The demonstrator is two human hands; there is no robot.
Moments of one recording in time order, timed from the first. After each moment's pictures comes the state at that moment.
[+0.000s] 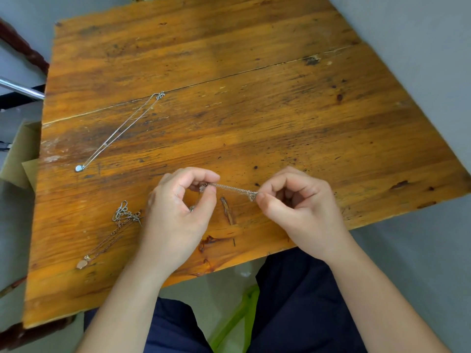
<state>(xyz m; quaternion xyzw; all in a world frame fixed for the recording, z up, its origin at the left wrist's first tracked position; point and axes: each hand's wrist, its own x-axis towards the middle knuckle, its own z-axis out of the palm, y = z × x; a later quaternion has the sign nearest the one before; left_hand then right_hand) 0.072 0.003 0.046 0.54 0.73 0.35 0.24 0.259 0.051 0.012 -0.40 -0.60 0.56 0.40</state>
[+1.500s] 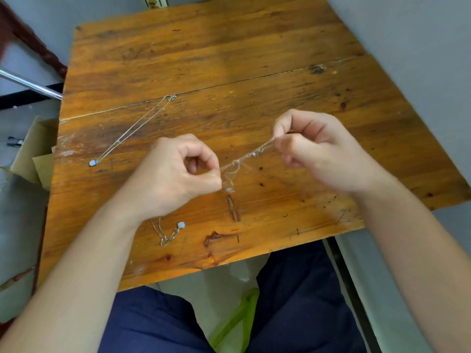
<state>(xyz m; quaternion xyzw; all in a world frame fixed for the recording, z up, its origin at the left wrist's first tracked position) 0.038 0.042 0.073 0.62 0.64 0.30 0.34 0.264 0.122 0.062 -0.31 -0.68 0.59 0.31</state>
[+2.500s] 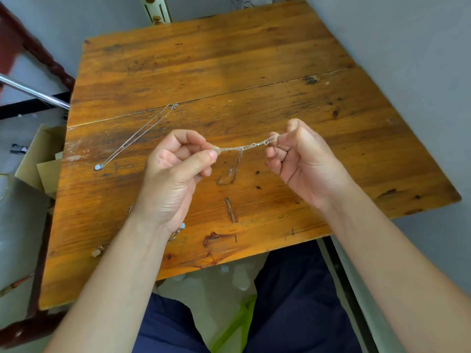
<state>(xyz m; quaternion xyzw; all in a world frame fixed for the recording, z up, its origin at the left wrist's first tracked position) 0.060 0.032 0.068 0.34 0.51 0.61 0.50 0.248 0.114 0.050 -0.30 -0.34 0.80 0.40</state>
